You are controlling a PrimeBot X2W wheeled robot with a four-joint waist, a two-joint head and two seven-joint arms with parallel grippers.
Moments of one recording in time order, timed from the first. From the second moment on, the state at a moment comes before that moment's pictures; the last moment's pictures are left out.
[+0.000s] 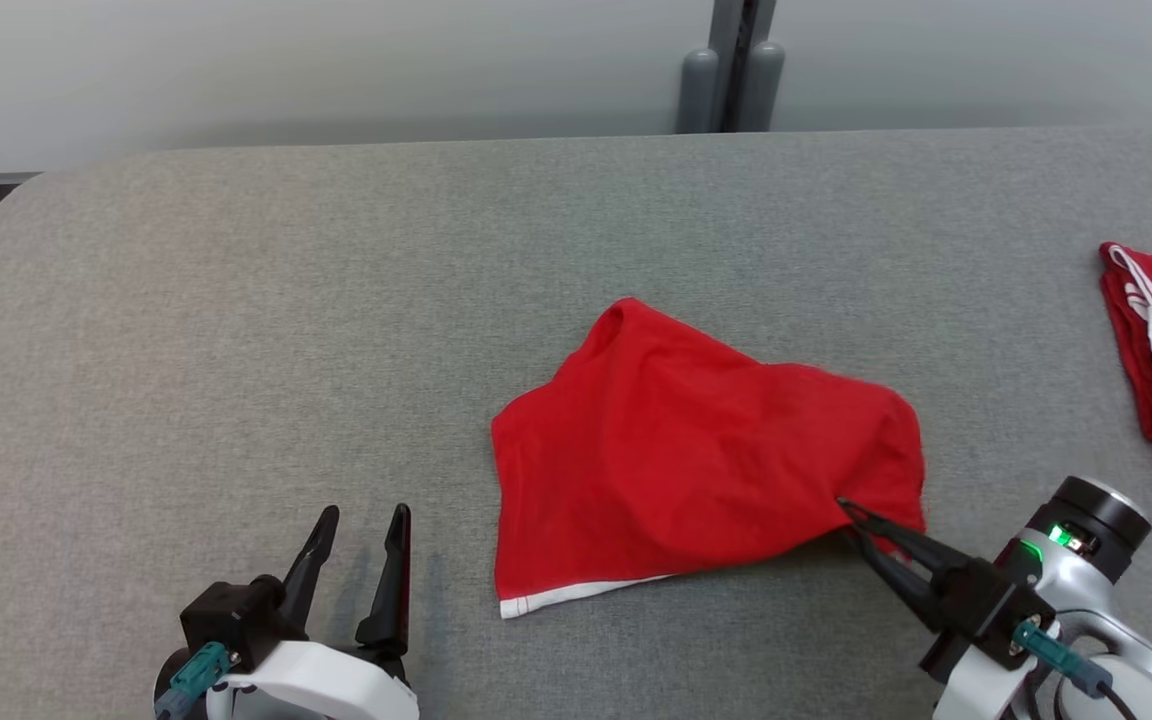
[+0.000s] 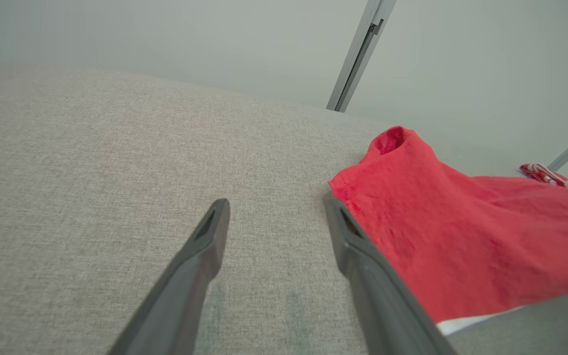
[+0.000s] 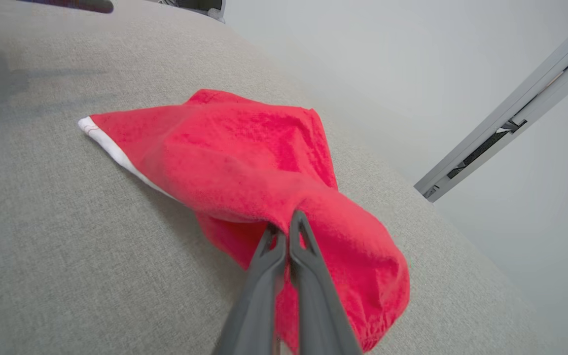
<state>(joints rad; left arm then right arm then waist) -0.07 0.16 -0.35 0.27 -0.54 0.08 -0.26 -0.30 -0.54 0.68 0.20 0.09 0.13 -0.25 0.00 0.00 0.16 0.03</state>
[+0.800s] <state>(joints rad) -0.13 0.13 -0.37 0.30 -0.53 0.05 -0.26 -0.76 -0.53 0.91 0.49 0.43 0.13 -0.05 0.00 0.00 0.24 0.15</state>
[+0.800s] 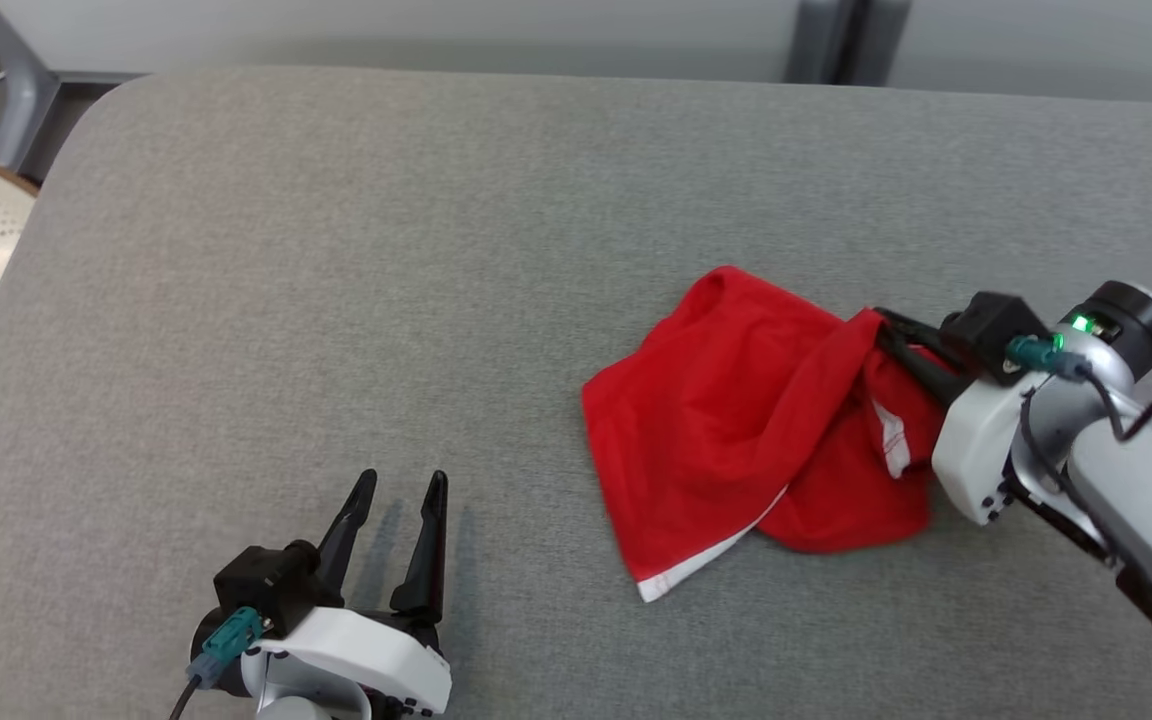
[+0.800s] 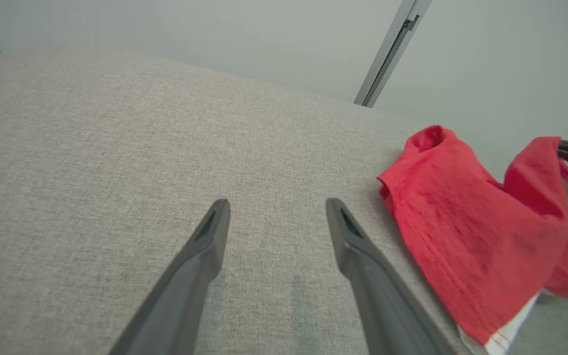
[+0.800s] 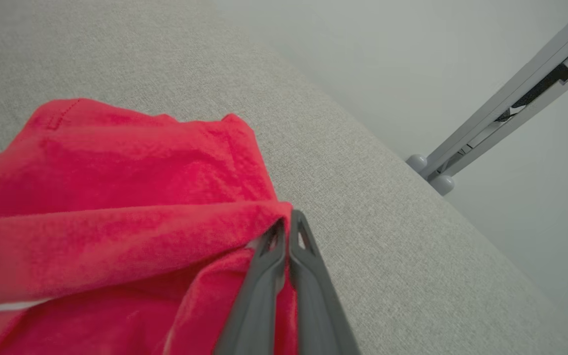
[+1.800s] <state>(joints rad) -0.13 0.13 -0.34 0.30 -0.50 0.05 -0.26 -0.61 -0.60 0.68 0.54 0.58 0.13 -0.26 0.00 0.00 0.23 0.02</state>
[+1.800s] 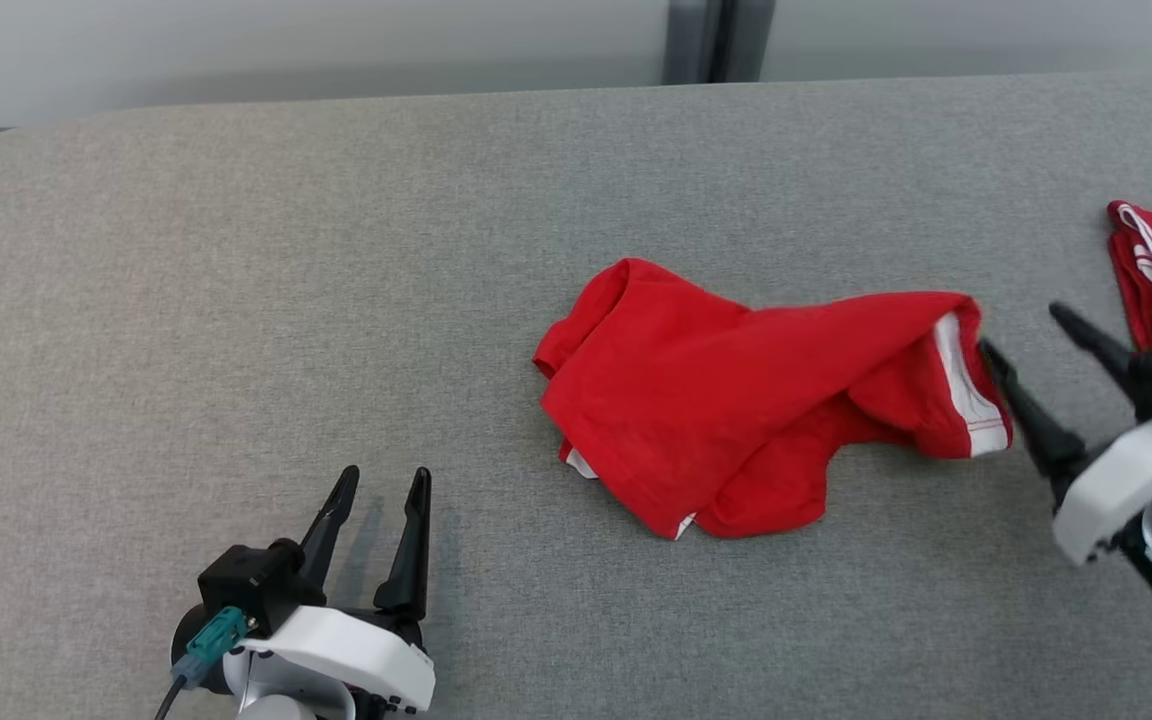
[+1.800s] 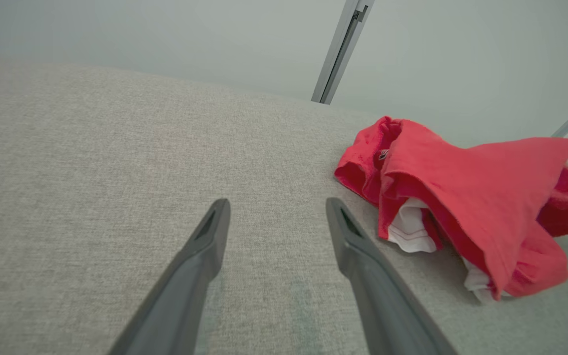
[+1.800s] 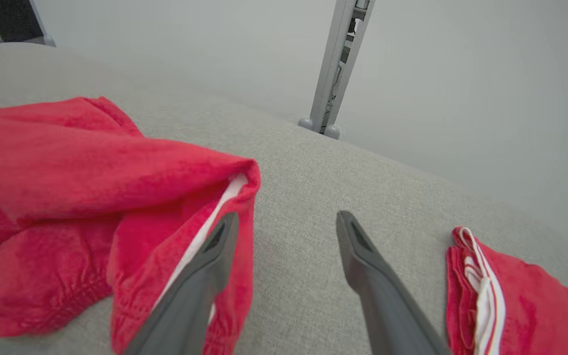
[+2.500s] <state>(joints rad) -0.10 0.14 -0.38 0.29 -0.50 0.05 -0.25 -0.14 -0.41 0.42 0.33 0.50 0.13 -0.26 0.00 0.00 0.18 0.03</state>
